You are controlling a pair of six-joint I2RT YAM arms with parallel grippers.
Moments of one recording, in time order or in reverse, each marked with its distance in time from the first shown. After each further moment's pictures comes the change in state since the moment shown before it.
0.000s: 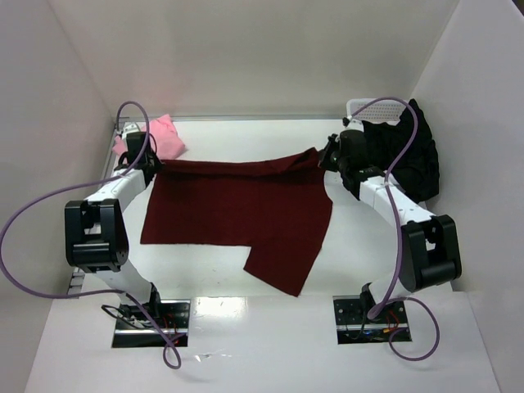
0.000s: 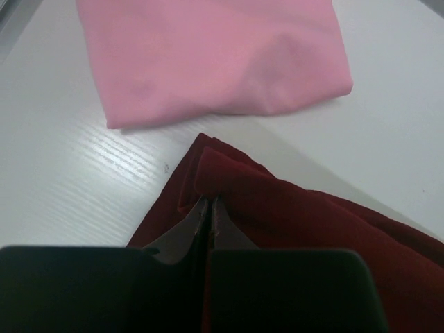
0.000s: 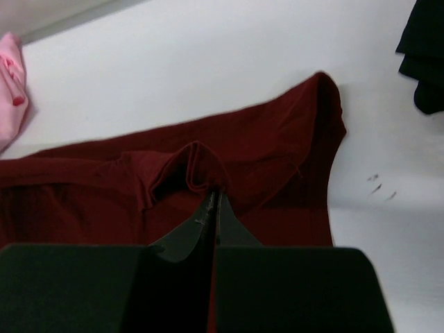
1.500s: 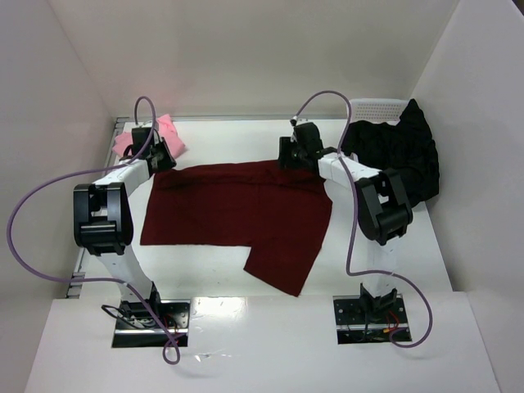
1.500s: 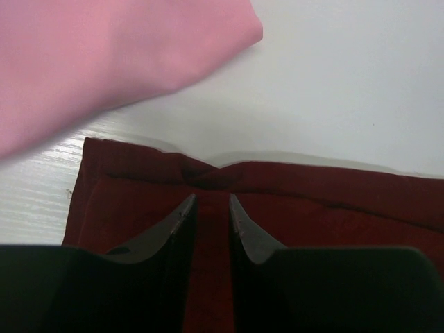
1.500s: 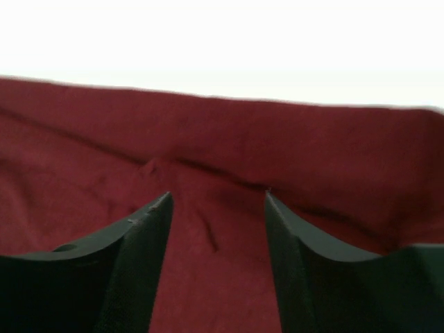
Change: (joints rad) left arm 0.001 0.151 0.124 -0.037 0.324 0.100; right arm 0.164 0.473 0.364 -0.143 -0.057 -0.156
